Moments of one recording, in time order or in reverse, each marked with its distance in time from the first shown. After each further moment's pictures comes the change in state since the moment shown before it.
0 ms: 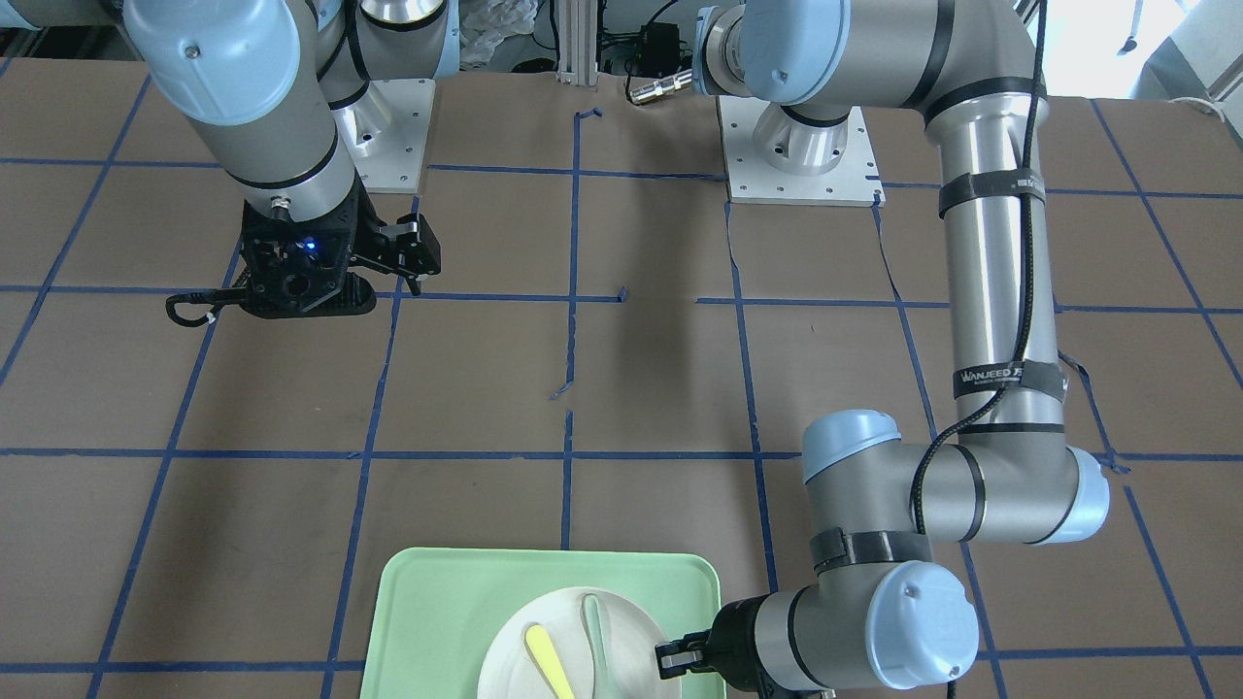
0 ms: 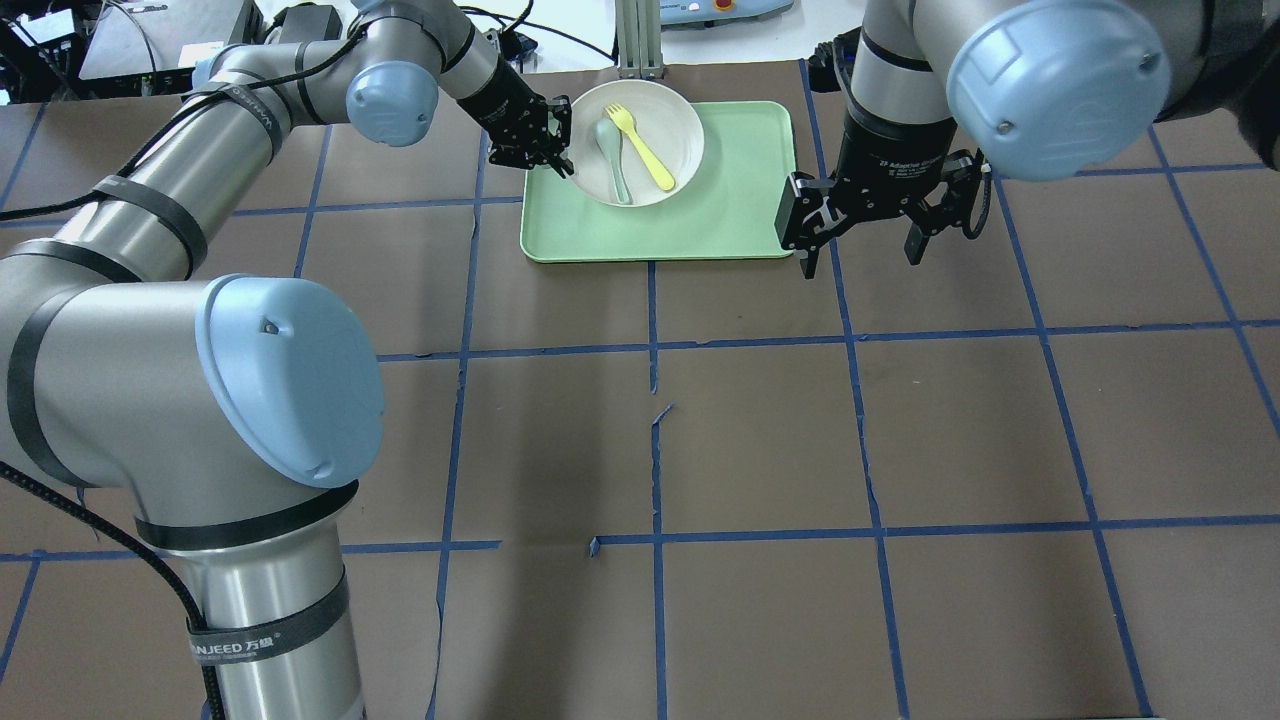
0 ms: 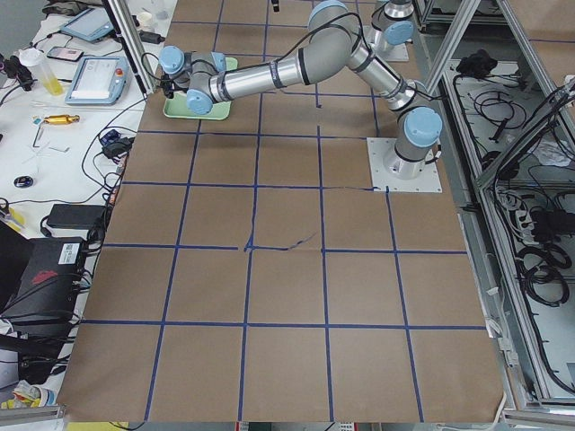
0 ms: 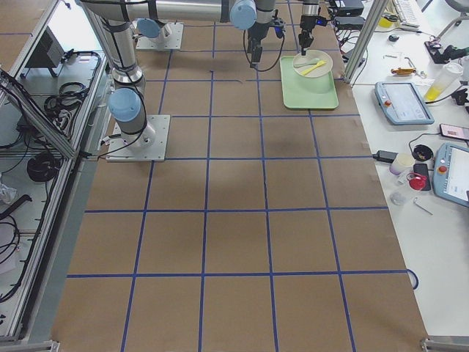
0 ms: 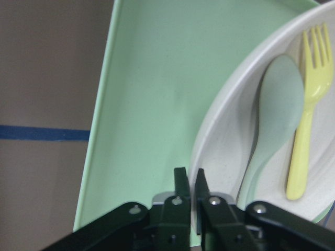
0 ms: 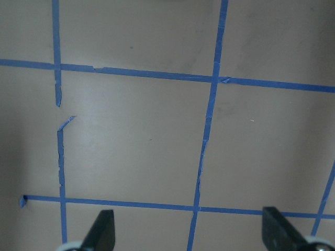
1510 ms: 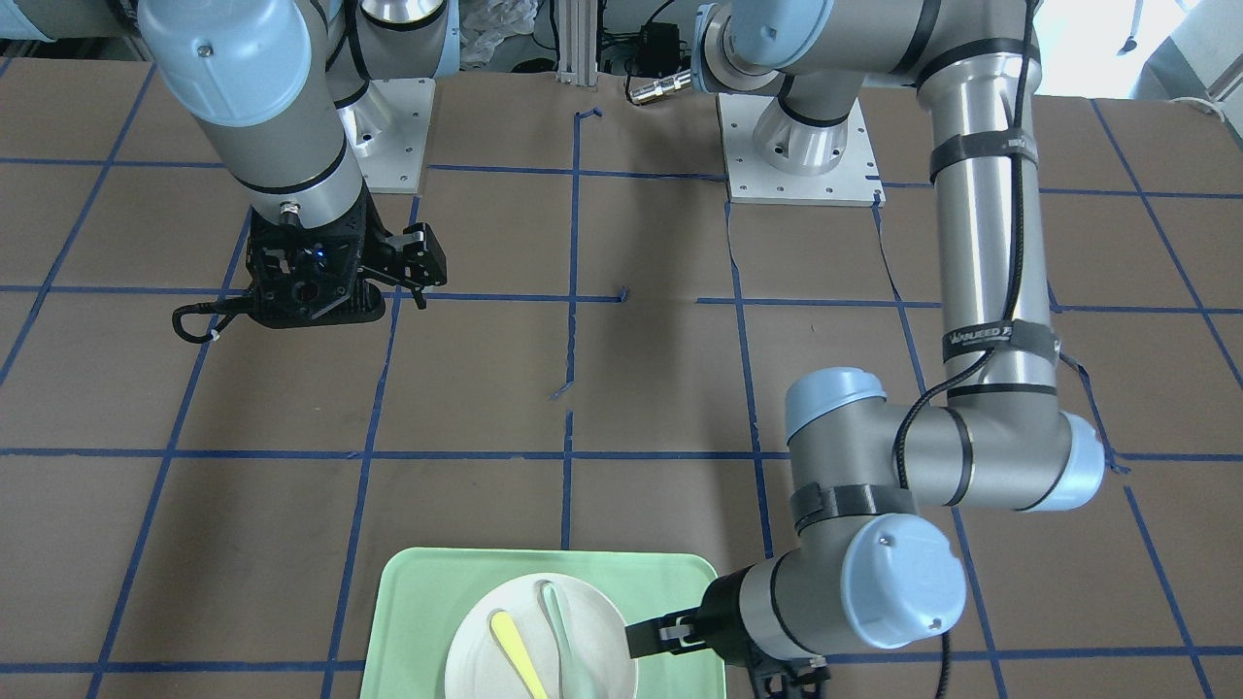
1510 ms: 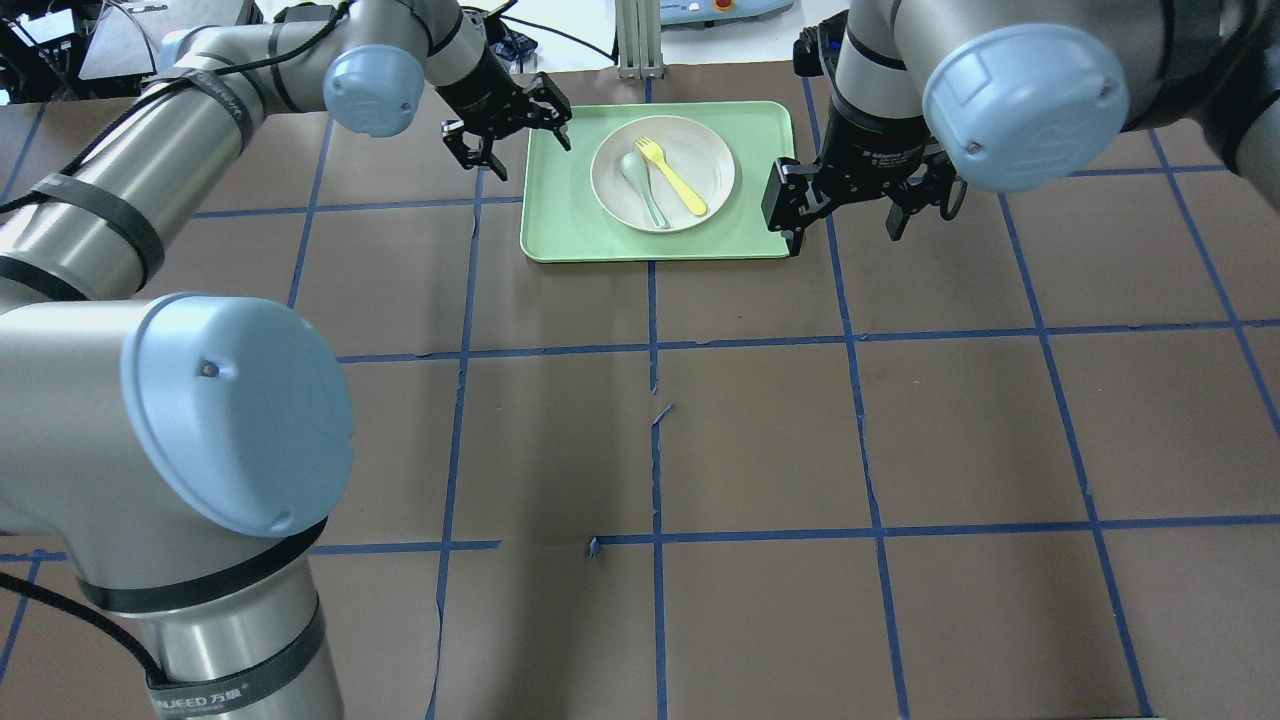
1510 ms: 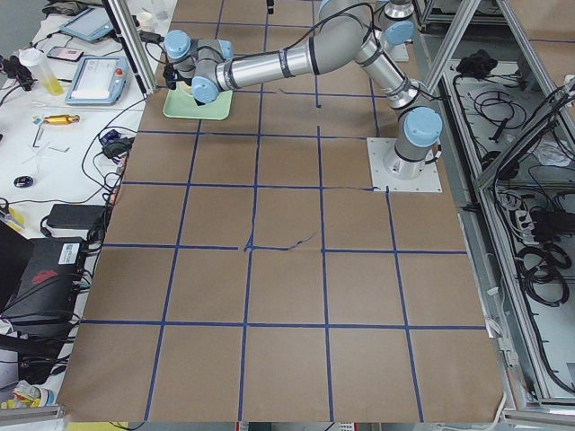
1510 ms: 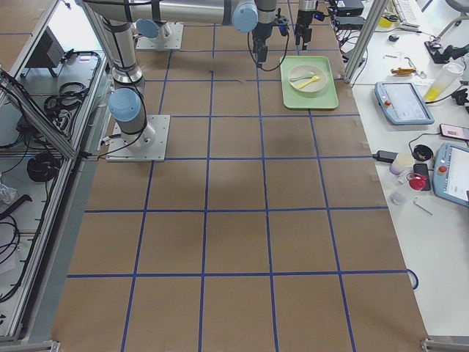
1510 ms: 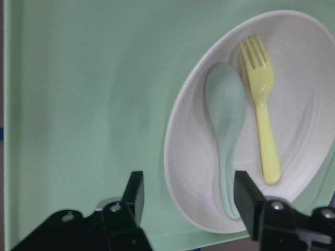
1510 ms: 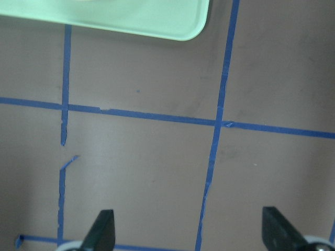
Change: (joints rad) left arm 0.031 0.161 -0.126 -0.012 0.174 0.004; right arm 0.009 0.050 0.007 -0.176 -0.001 -0.022
